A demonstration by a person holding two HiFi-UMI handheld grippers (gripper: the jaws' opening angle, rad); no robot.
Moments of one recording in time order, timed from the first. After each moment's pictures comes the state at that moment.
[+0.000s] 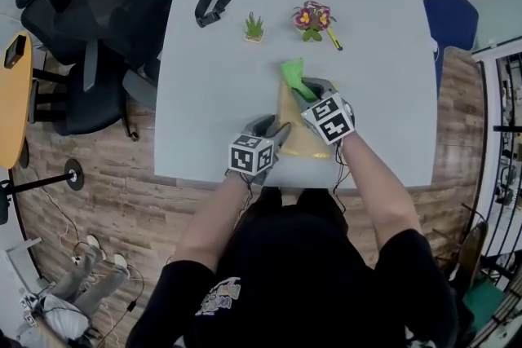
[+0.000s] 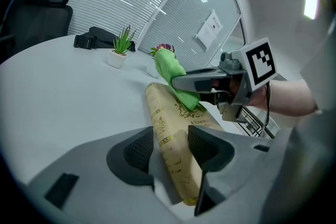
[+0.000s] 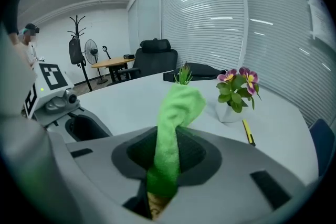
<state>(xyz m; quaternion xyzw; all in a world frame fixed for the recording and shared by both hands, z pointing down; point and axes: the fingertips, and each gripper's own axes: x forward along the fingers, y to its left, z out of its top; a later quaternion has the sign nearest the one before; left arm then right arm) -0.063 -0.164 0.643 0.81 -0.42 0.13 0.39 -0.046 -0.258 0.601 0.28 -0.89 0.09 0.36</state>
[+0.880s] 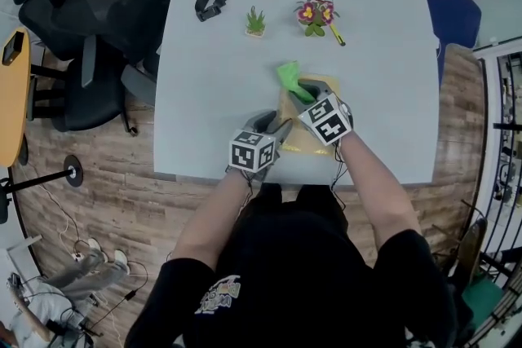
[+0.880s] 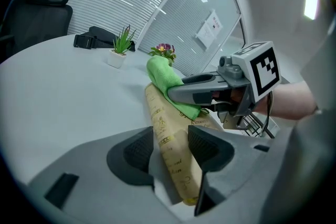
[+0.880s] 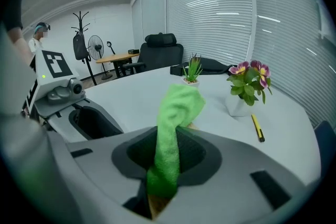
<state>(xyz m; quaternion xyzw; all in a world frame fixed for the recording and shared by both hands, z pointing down) -0.065 -0.164 0.642 0.81 -0.41 0.13 0.39 -0.056 -0.237 0.617 0.25 -0.88 0.10 0.38</state>
